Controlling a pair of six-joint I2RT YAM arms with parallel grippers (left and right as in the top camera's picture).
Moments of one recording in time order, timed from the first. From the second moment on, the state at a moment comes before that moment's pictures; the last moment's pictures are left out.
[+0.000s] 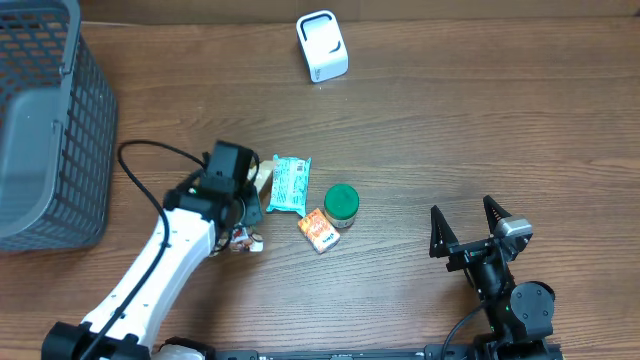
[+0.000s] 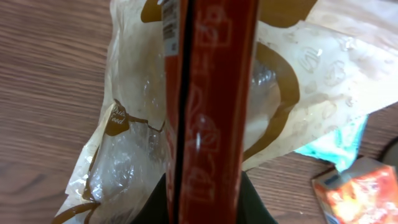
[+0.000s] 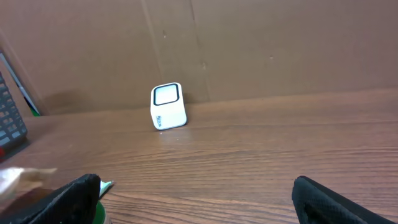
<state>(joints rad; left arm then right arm) -0.29 1.40 0.86 -0.72 -0.11 -0.50 0.14 0.01 0.02 -0.03 -0.11 0.19</state>
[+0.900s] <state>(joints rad) -0.29 1.40 0.72 -0.50 -0.09 -0.52 0.14 0.01 0.02 -0.03 -0.11 0.19</state>
